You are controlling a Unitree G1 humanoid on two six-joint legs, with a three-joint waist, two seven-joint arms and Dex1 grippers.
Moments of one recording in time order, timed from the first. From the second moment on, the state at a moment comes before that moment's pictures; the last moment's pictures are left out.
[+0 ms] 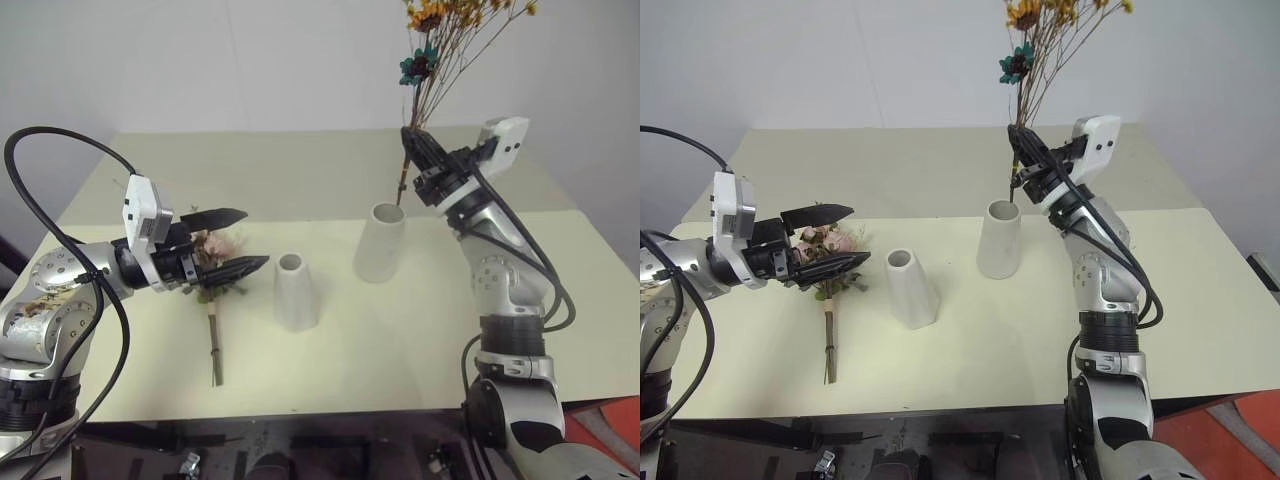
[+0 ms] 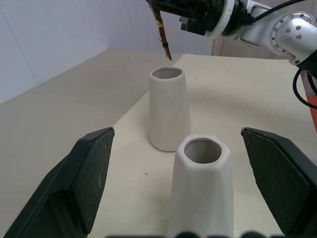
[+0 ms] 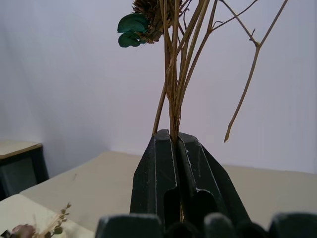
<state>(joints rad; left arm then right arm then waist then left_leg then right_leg) -0.41 0.83 0.24 -0.26 -0.71 0.54 -1.01 -0.79 -0.22 -0.21 0.11 0.46 0.25 0.52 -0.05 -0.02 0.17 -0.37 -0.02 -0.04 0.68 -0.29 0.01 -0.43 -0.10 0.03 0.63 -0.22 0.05</state>
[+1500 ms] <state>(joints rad) -0.48 0.83 0.29 -0.22 -0.81 0.57 -1.00 -0.67 -0.16 -0.10 0.31 0.29 -0.12 0.53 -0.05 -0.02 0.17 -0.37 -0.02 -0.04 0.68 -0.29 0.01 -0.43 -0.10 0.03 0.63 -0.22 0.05</state>
